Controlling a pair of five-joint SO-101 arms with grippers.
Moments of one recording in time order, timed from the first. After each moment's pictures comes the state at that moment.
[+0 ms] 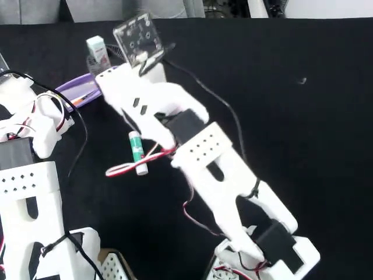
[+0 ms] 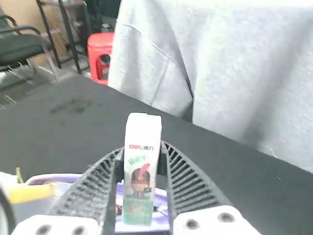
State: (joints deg) left arm -18.3 -42.9 25.5 63.3 19.4; right arm -39.5 -13.1 11.3 21.9 -1.5
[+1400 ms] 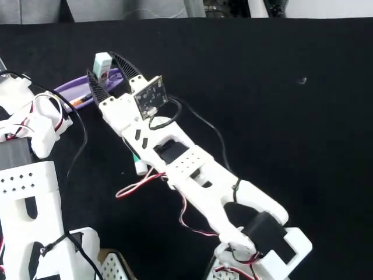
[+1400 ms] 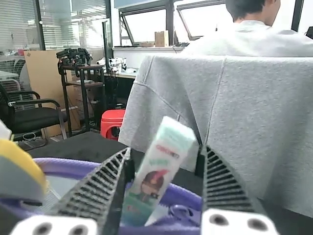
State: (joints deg) left arm -19.1 -42.9 25.5 63.3 19.4; right arm -40.8 -7.5 41.0 -31.2 -1.8
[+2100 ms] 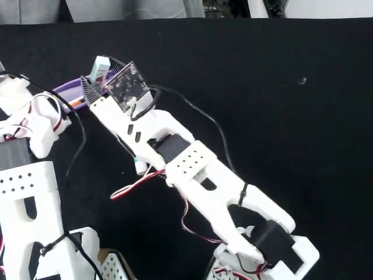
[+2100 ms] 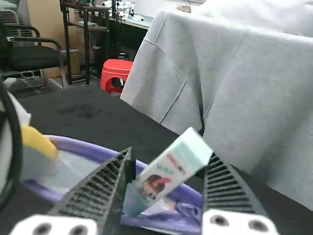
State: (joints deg) left arm -20.7 -42.9 25.5 63.3 19.4; right arm -43.3 -12.7 31.3 -4.2 6.1
